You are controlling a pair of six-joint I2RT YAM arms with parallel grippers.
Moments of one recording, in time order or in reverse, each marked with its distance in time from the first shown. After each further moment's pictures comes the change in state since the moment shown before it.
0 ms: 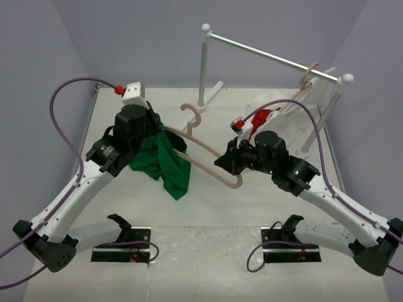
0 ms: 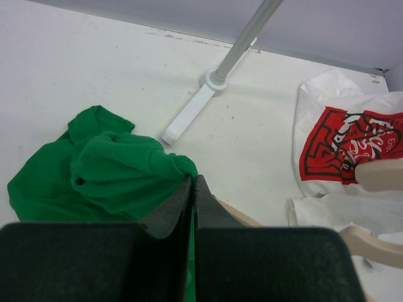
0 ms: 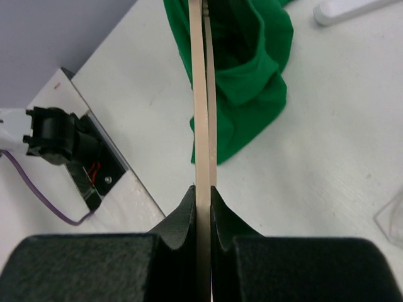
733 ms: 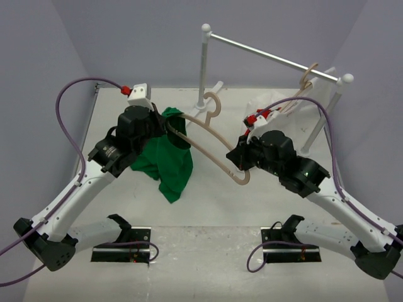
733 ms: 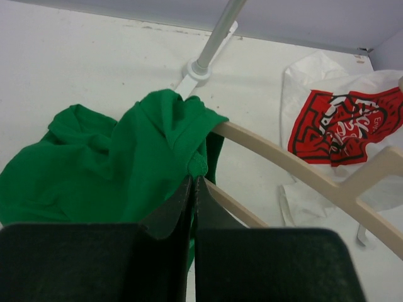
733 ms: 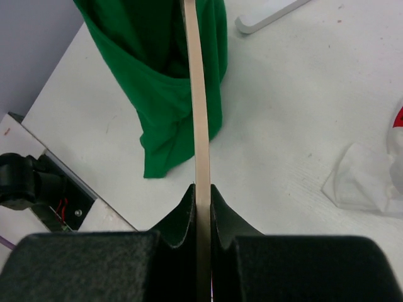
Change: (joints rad) left arm -0.024 0.005 -0.003 0.007 0.045 0.018; right arm -0.013 -0.066 0.042 -0.147 0.234 0.052
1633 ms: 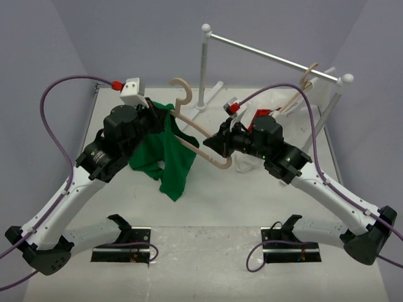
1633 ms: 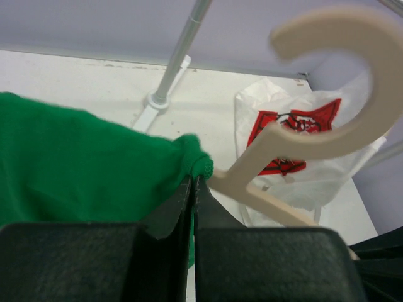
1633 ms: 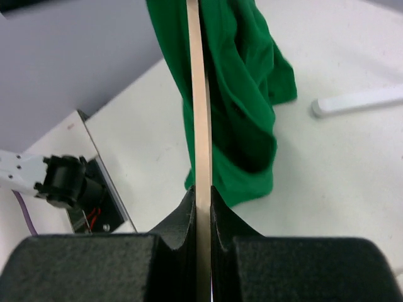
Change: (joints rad) left arm -0.045 -0.049 0.077 0.026 0.056 0.009; right arm -0.016 0.190 0.084 0.319 -0.278 -0.129
